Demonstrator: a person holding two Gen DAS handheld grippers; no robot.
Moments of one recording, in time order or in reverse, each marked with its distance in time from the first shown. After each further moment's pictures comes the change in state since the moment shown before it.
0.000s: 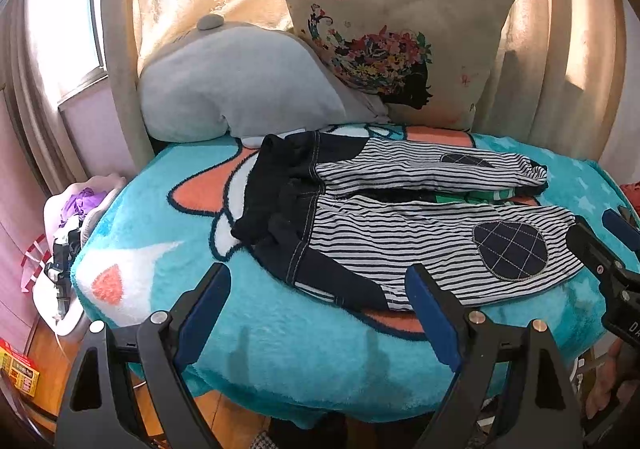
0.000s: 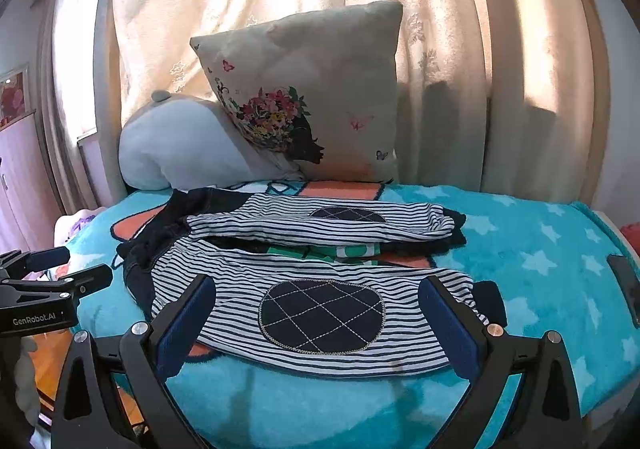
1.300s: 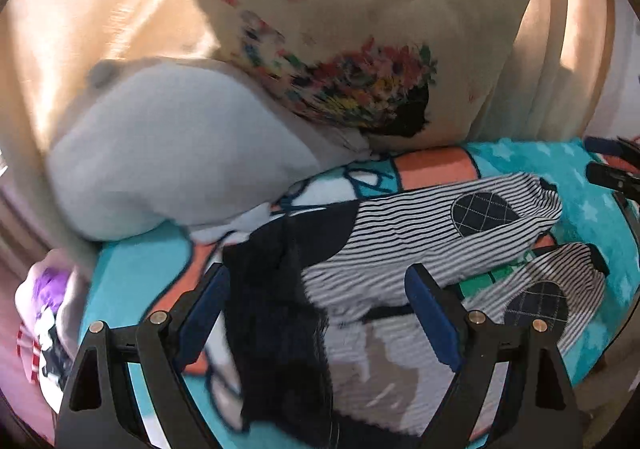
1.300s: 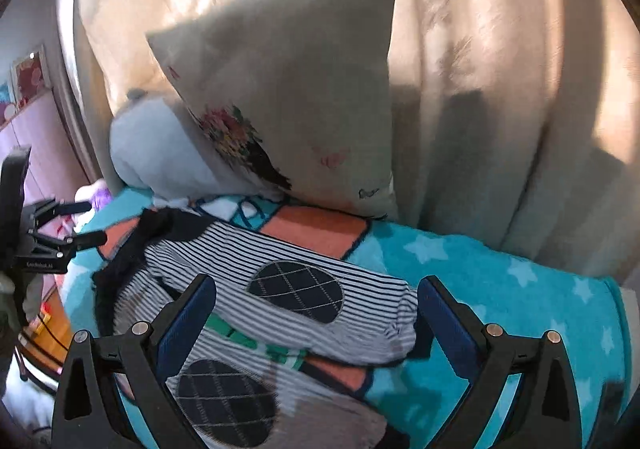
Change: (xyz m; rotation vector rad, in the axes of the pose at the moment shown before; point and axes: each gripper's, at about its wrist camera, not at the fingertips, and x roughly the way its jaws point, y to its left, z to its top) left arm 0.111 0.000 0.141 0.217 0.119 -0.173; right arm 0.115 -0.091 0.130 -0.100 0.237 0.178
